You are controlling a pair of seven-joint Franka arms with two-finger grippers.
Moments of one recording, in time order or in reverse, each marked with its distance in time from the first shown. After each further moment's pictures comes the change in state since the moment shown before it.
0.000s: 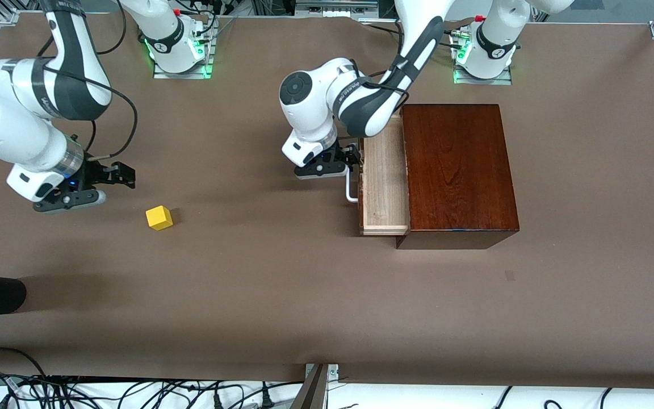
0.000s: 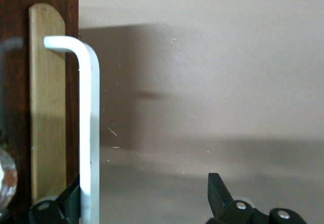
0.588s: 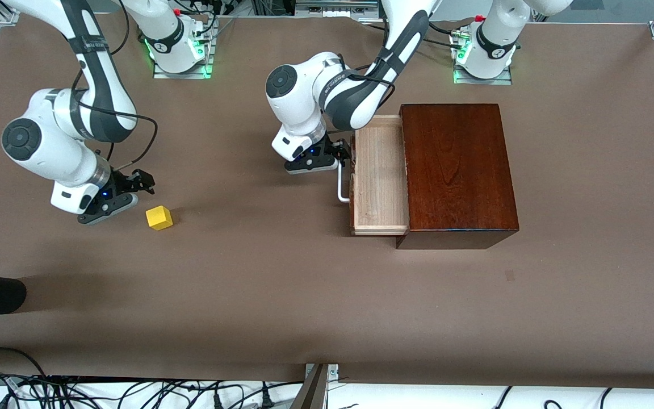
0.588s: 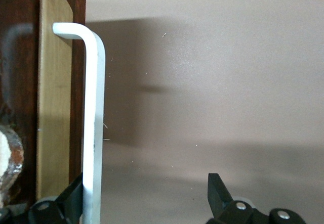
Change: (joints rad) left arm -0.097 0.048 0.094 0.074 -0.056 -0.045 -0.012; right arm -0.001 0.097 0.000 -0.117 0.033 0.231 -0.267
